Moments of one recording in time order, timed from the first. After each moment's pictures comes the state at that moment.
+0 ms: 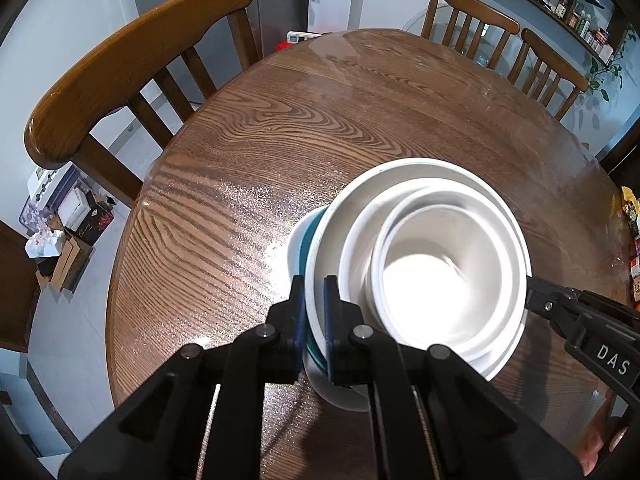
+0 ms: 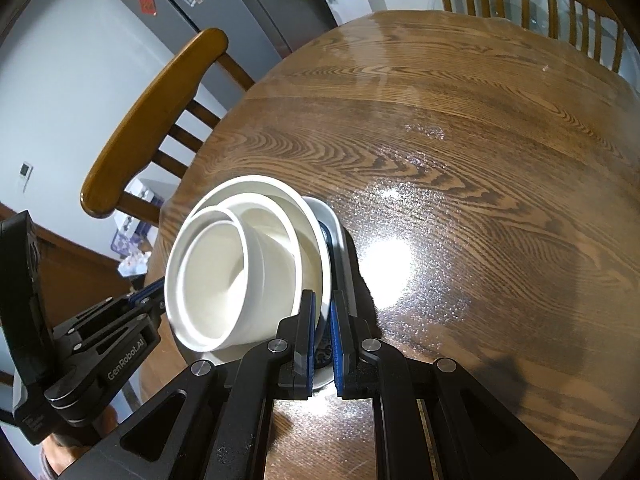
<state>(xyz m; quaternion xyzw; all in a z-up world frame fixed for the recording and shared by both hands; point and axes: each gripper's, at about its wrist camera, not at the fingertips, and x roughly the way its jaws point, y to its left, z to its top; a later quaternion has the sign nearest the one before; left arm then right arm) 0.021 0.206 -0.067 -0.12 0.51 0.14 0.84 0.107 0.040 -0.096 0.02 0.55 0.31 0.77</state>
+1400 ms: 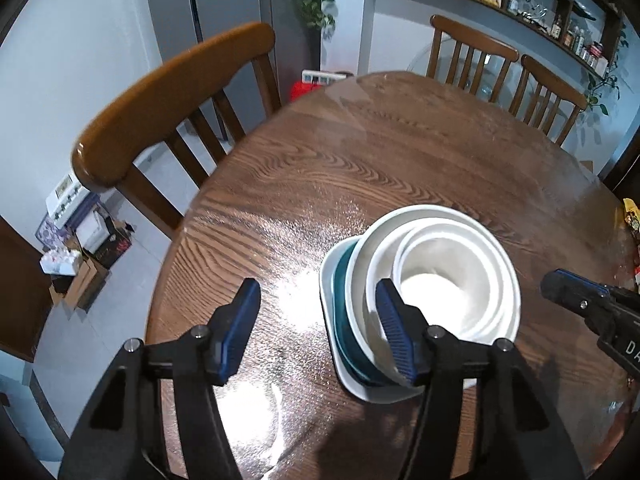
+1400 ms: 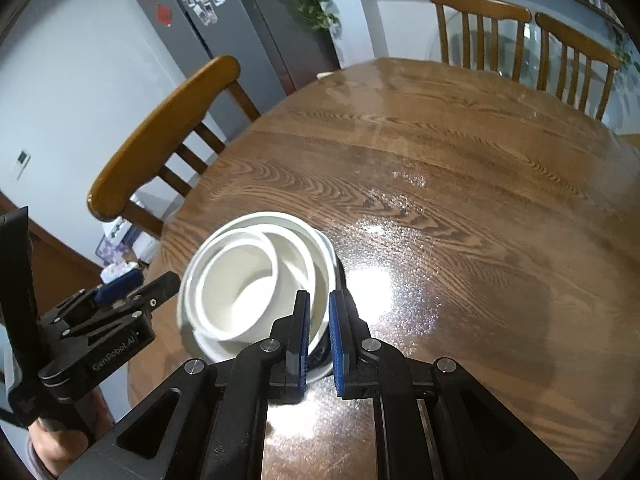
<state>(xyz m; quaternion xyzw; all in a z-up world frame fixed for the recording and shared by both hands) -0.002 0.209 -0.029 -0.09 0.45 0.17 0.87 0.082 0.027 -0.052 -0.01 0.49 0.30 0.82</state>
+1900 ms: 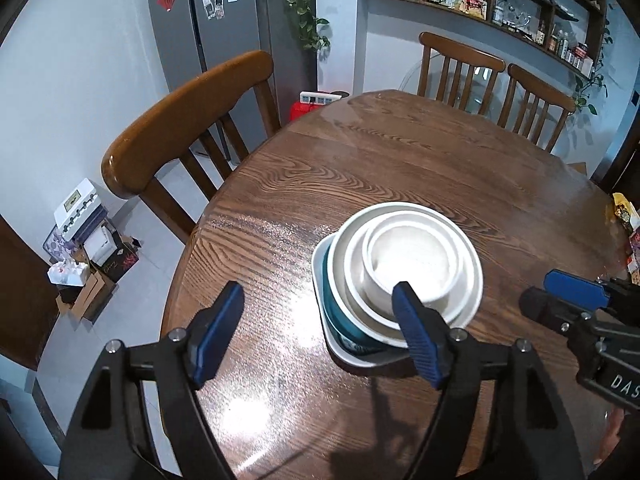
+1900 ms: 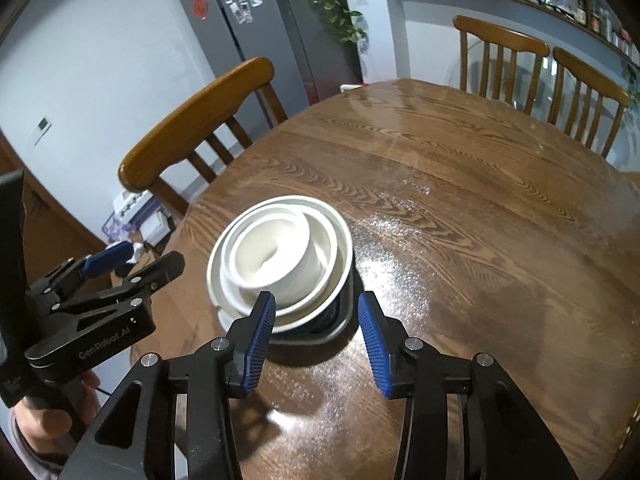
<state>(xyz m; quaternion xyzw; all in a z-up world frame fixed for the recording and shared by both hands) -0.036 0.184 -0.007 -0.07 0.42 0.18 0.89 0.041 0.015 -0.032 -0.05 0.46 0.34 0.82</state>
